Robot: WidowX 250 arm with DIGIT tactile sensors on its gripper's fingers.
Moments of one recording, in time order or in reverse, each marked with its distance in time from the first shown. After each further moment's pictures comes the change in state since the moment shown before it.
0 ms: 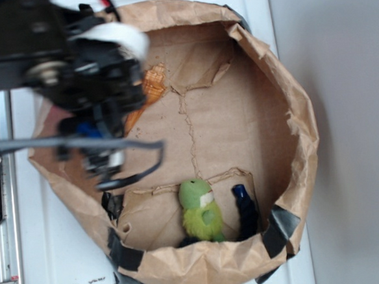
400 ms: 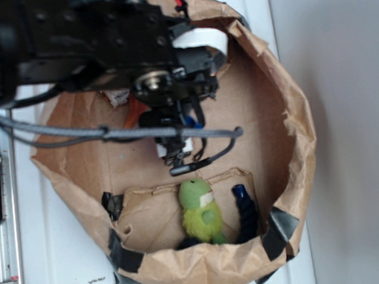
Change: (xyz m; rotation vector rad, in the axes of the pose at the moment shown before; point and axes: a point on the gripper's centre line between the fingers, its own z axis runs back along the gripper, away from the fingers) arm 0.043 0.002 -0.029 0.039 -0.060 0.032
